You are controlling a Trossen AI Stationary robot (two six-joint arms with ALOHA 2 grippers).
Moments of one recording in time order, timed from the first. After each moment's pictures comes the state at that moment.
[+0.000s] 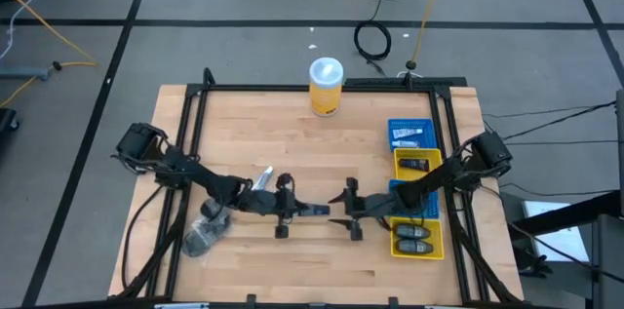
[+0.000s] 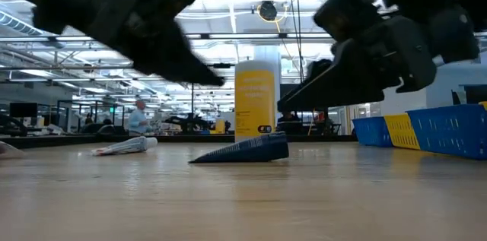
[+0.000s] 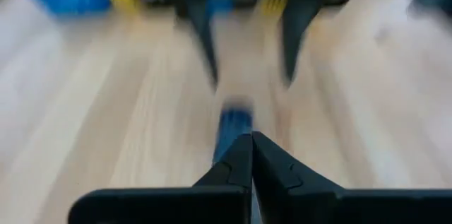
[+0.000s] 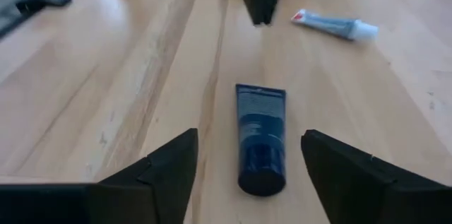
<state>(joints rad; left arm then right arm) -0.35 1.68 0.69 0.49 -0.30 -0.13 0.36 1.79 0.60 0.75 0.28 0.09</state>
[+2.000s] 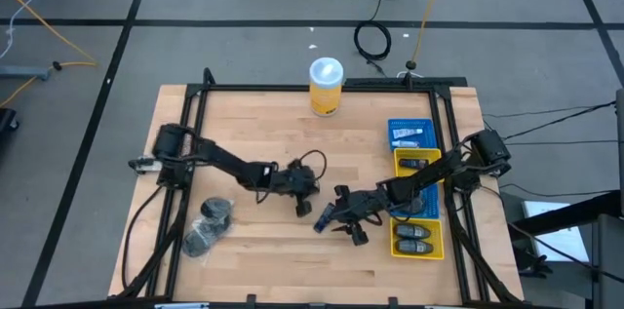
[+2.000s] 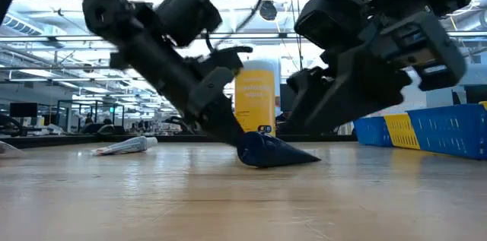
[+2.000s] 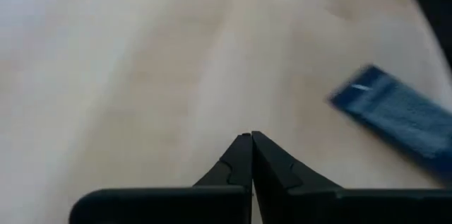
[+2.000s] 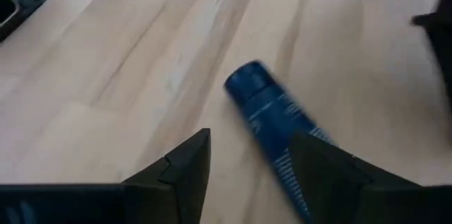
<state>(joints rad) -0.11 1.91 0.85 0.37 -0.15 -0.29 0.30 1.78 0.74 0.40 -0.06 0.02</state>
